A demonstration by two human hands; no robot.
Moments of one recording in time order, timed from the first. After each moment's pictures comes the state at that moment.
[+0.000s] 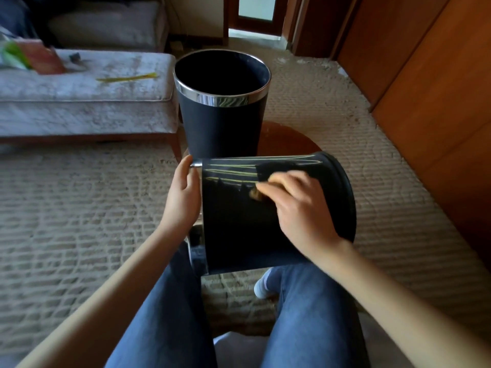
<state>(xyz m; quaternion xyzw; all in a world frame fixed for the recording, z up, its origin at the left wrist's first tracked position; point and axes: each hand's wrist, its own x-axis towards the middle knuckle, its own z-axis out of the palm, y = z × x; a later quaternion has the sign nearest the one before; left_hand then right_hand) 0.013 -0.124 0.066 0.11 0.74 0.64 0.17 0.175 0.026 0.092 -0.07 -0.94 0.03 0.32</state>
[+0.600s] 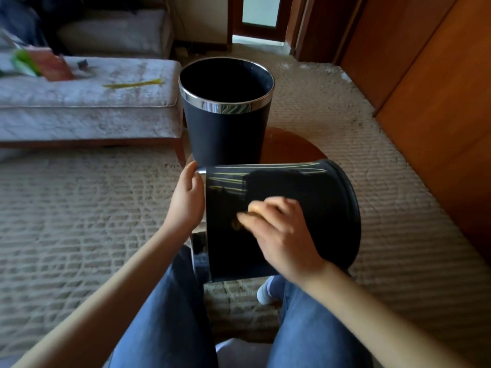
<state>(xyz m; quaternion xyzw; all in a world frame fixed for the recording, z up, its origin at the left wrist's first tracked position) 0.005 -0.117 0.070 0.12 0.77 0.60 0.17 0.174 -0.006 0.074 0.00 -0.94 0.06 0.34</state>
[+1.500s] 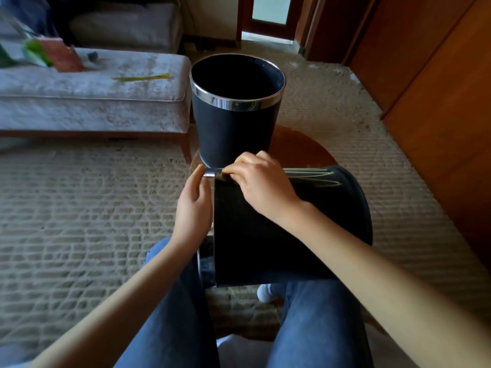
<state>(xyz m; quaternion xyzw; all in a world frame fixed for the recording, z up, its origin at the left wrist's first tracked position) 0.031 -0.129 0.072 0.14 0.76 0.62 0.10 0.082 0.006 0.109 -0.04 -0.96 0.12 0.23</state>
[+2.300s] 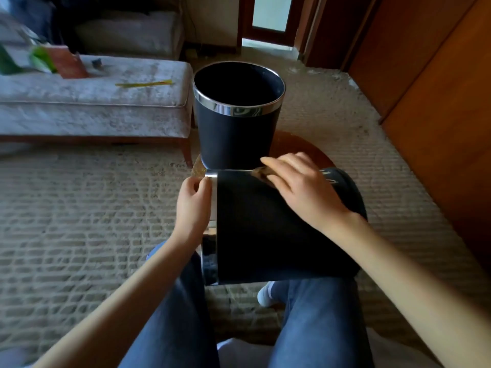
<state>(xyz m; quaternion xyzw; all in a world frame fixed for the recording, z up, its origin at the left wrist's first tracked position) 0.016 -0.125 0.068 0.07 0.76 0.63 0.11 0.133 0.046 0.122 -0.02 -0.95 0.08 0.29</state>
